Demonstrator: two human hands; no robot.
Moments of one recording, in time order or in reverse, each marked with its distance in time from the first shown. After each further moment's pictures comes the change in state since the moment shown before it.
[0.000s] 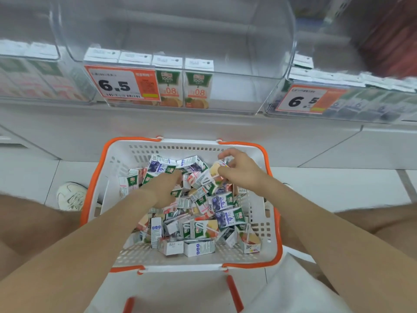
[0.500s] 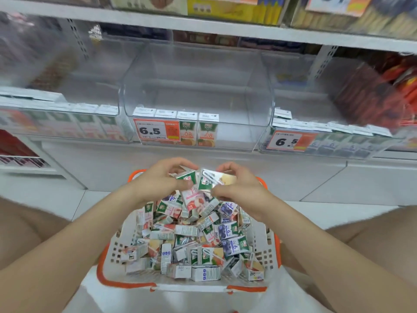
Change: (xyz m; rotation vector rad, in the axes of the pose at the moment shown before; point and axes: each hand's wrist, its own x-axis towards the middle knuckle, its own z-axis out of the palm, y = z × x) left_hand -0.130 0.055 -0.124 -0.840 0.276 0.168; right_hand -0.094 -0.091 -0.007 0.422 -0.030 -0.159
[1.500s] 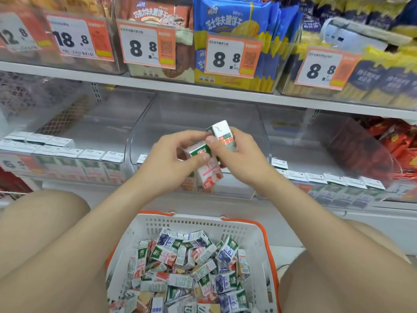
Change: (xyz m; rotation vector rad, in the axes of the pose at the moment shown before) left_hand 0.016 0.123 -0.032 0.108 0.370 0.535; right_hand 0.041 -0.152 -0.017 -0.431 0.221 -0.573
